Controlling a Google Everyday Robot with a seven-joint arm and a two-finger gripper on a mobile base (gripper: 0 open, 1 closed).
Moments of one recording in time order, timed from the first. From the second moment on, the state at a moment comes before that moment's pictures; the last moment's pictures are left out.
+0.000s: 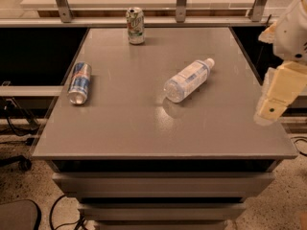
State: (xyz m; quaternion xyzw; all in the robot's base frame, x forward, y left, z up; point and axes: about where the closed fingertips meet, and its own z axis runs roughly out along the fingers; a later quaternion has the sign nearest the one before) arm 0.444 -0.208 0.976 -0.59 0.79 -0.04 0.16
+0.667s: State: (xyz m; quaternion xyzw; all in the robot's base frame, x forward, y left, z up) arm 0.474 -0.173 0.940 -0.54 0.83 -0.03 0.12
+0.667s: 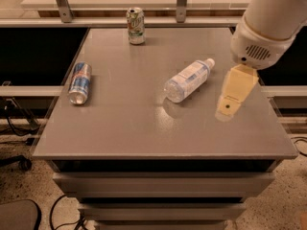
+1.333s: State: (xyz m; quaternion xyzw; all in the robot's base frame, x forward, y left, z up) arm 0.497 -0.153 0.910 -0.46 0.89 -0.02 0.09
